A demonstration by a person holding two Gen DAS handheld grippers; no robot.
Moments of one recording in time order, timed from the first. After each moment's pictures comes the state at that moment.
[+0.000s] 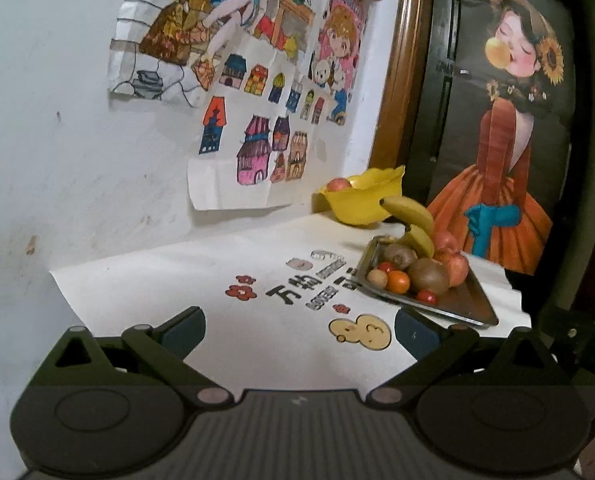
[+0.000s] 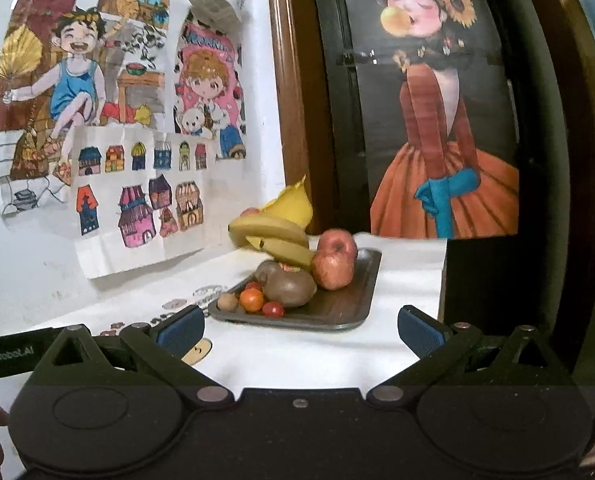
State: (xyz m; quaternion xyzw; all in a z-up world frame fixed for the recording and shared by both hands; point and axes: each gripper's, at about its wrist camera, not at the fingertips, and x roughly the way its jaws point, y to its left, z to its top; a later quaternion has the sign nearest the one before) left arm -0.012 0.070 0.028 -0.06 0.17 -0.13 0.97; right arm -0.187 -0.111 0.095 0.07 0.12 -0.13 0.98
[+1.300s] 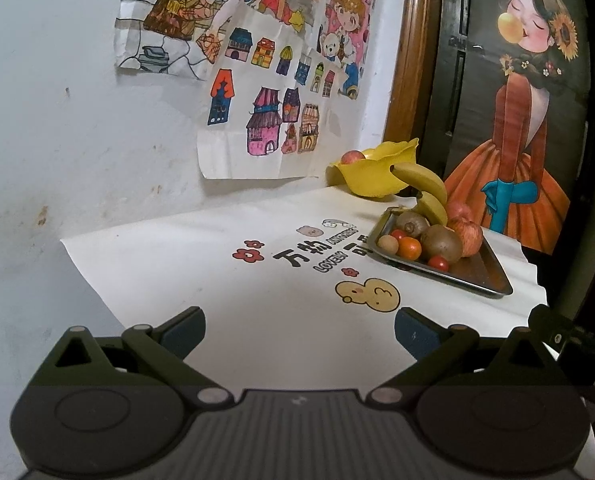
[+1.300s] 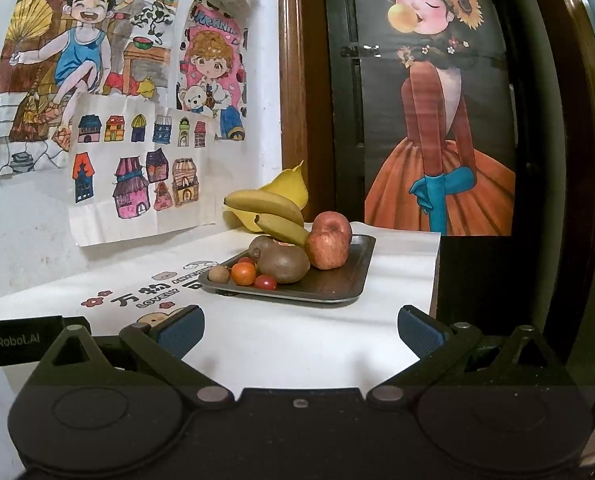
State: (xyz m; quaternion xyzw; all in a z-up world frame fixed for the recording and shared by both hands) left arm -0.021 0.055 0.012 -0.05 0.20 -0.10 0.97; right arm -0.192 -0.102 0.074 0.04 0.13 -0.14 0.98
